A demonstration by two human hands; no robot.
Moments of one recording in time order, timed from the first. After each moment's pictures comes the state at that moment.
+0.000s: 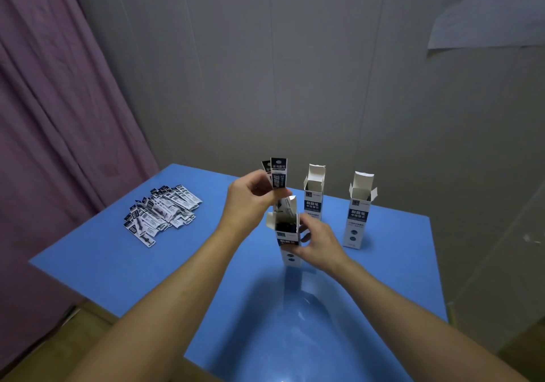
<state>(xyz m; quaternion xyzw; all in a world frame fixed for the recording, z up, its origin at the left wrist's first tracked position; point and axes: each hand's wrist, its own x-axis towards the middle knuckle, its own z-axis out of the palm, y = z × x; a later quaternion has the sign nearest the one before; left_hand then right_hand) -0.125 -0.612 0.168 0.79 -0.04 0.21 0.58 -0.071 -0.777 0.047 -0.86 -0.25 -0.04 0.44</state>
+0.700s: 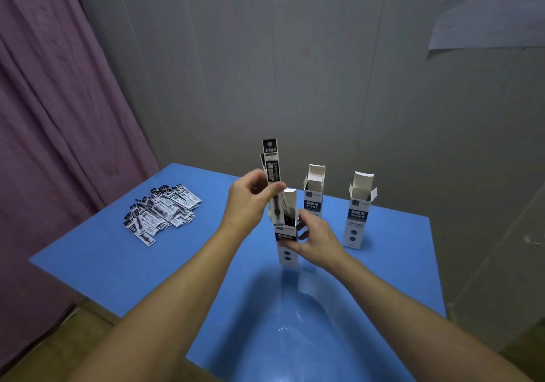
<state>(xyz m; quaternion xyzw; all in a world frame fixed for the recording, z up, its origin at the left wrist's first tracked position) -0.115 -0.607 0.156 0.78 -0.02 0.21 0.58 -0.071 -0.774 0.055 -0.86 -0.26 -0.04 0.44</state>
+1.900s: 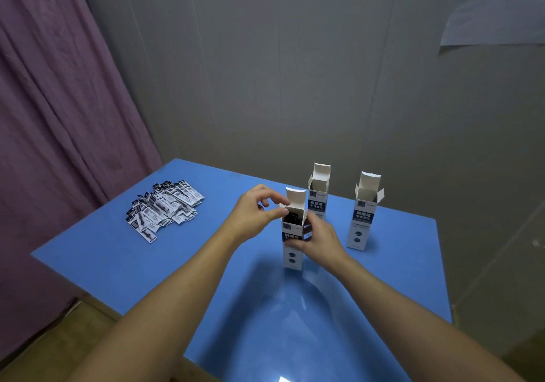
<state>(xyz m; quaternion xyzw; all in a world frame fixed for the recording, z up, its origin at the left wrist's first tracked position) -0.095 -0.582 0.119 0.87 -0.06 0.11 0.48 -0.059 -0.771 0.042 -0.86 -0.18 0.02 0.47</state>
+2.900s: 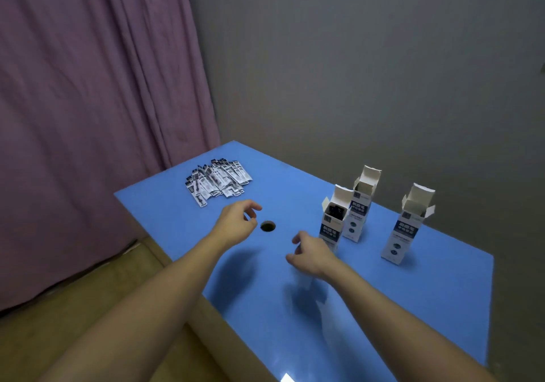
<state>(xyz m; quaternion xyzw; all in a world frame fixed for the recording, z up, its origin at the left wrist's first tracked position) -0.180 -0.508 0.075 0.90 0.18 0.11 0.37 -0.110 -0.714 0.049 -0.92 -0.26 0.21 0.23</state>
